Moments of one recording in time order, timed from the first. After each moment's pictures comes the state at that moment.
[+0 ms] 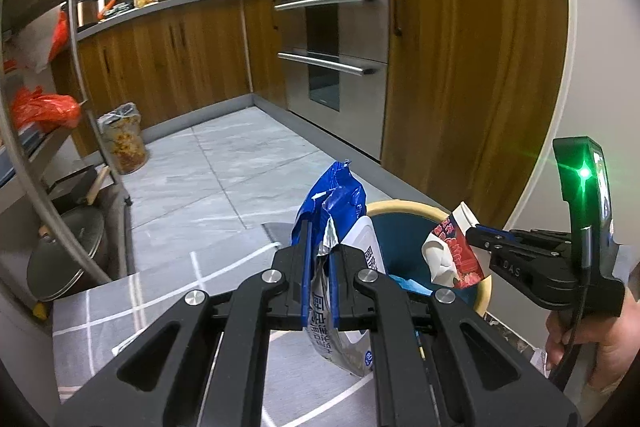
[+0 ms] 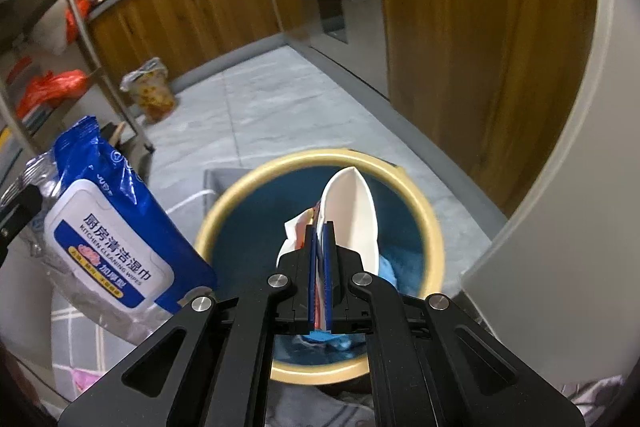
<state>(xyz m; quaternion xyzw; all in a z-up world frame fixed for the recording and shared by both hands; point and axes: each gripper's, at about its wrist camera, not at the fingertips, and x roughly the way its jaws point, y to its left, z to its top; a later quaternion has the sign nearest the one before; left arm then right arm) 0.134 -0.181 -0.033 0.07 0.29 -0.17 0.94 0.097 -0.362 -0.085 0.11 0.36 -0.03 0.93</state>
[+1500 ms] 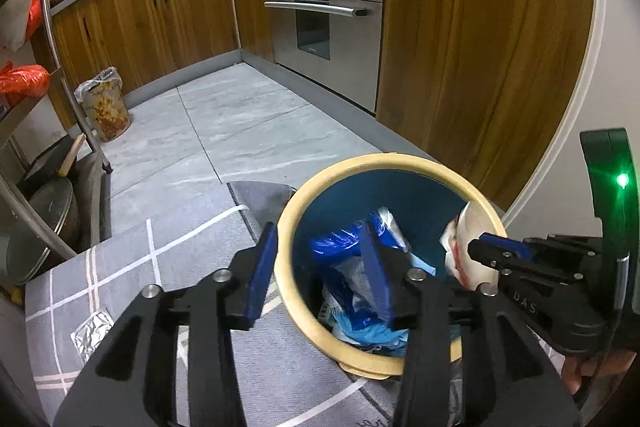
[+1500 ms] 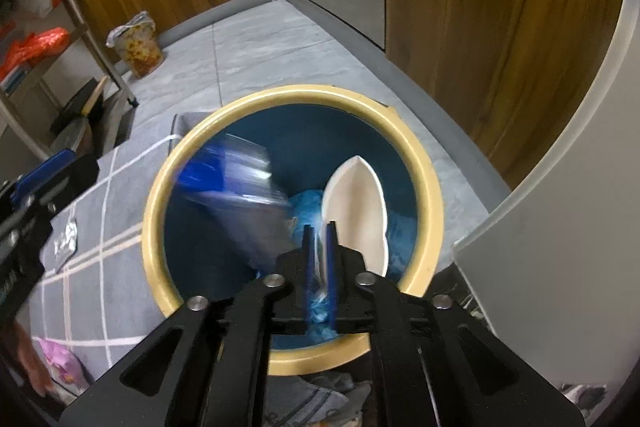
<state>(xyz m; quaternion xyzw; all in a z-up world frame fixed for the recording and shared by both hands) 0.180 -0.218 -0.100 0.09 0.36 -0.16 0.91 0.120 -0.364 -0.130 0.08 0.44 -0.02 0.89</state>
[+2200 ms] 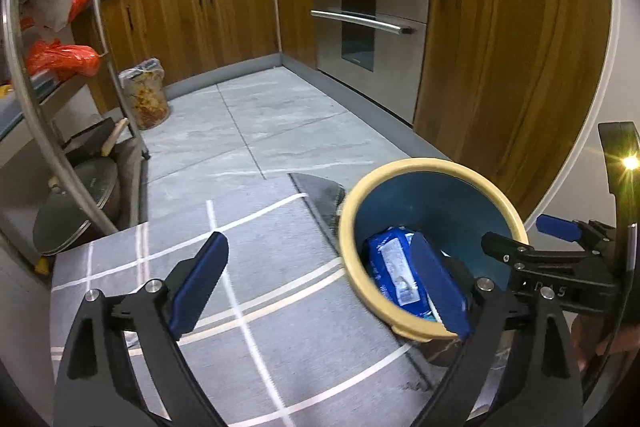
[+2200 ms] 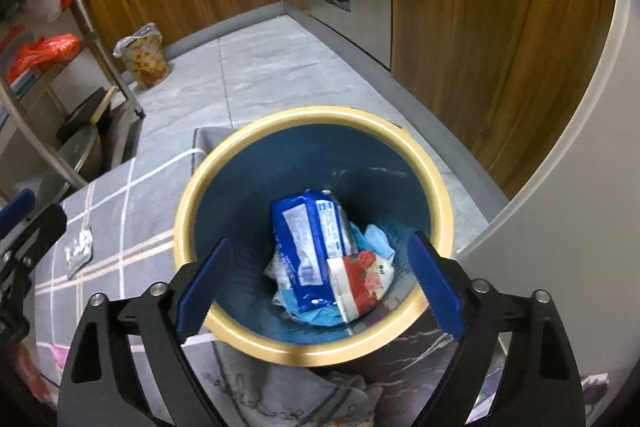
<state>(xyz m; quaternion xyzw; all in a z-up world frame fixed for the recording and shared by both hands) 0.147 -0.154 -0.076 0.06 0.35 -0.10 0.93 0.103 -0.337 -0.108 0.08 0.41 -0.02 0.91</state>
